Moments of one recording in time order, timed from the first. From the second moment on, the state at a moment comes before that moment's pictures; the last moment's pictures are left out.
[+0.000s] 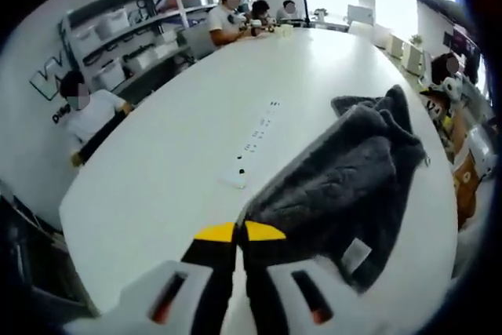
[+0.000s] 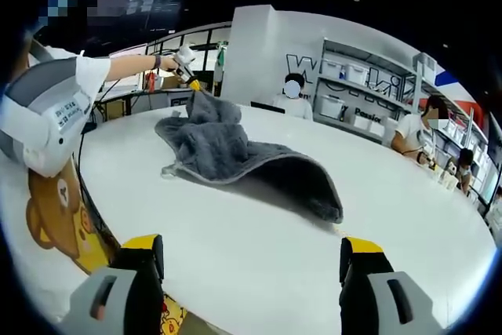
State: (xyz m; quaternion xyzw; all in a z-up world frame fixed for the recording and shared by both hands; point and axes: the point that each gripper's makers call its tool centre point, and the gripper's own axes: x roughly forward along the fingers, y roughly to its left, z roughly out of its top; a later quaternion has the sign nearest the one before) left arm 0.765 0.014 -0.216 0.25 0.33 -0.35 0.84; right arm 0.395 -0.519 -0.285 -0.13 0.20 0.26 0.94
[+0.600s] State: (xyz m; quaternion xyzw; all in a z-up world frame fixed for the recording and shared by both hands) left arm 0.759 0.079 -0.245 0.26 0.41 -0.27 0.83; right arm 0.397 -0.517 -0.285 -0.13 0.20 0.26 0.94
